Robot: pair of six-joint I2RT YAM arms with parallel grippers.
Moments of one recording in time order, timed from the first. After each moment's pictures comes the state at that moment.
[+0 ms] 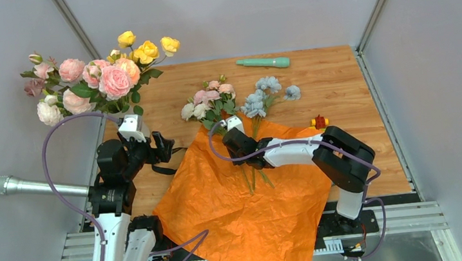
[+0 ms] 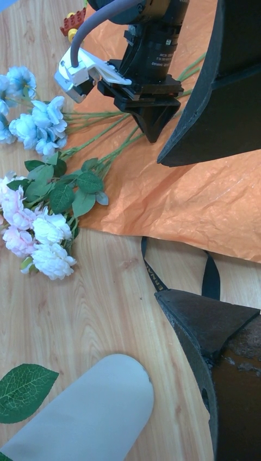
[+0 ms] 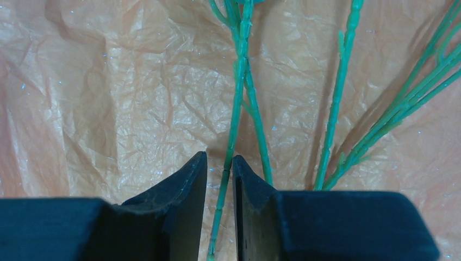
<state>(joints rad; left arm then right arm) -0.02 0.57 0.69 -0.45 0.32 -0.11 0.97 1.80 1.01 -0.05 0.31 0.45</state>
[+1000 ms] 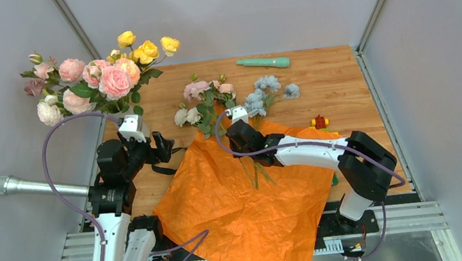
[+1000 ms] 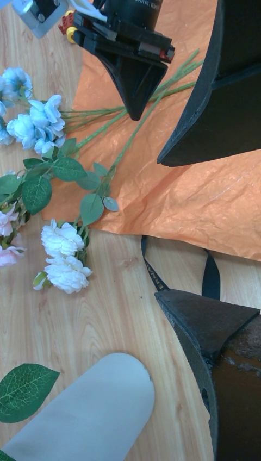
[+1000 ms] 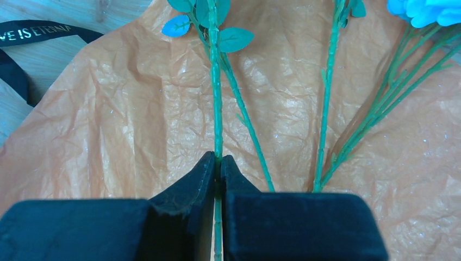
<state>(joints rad) -0.03 0.57 0.69 -0.45 0.32 -0.10 0.97 1.66 1.02 -0.07 0.32 0.49</state>
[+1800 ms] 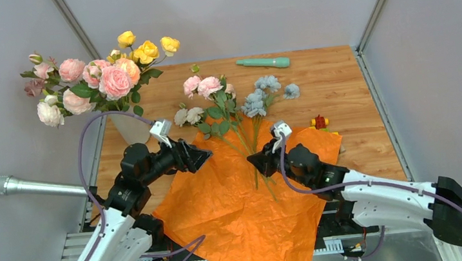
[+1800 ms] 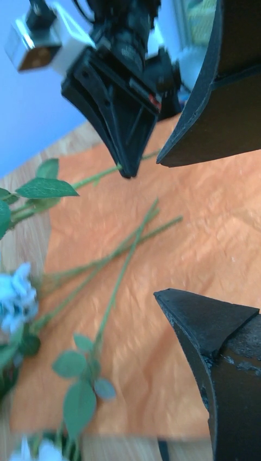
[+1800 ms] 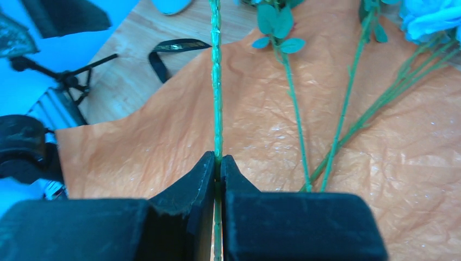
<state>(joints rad) -0.39 0.59 0.57 -0.24 0.43 -0.44 1.03 0.98 0.50 0.20 0.23 0.48</state>
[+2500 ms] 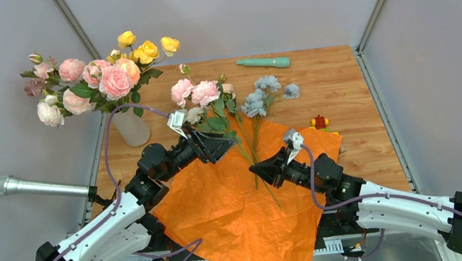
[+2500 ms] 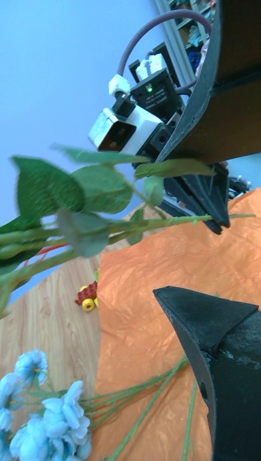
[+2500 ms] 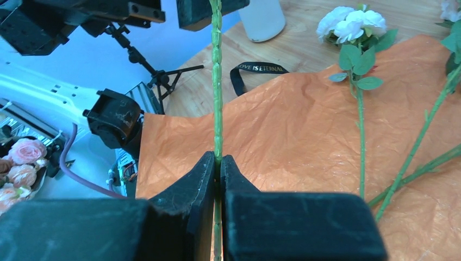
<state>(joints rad) -0.74 0.79 0.53 0.36 0.25 -0.80 1.08 0.68 0.31 0.39 0.03 0.44</state>
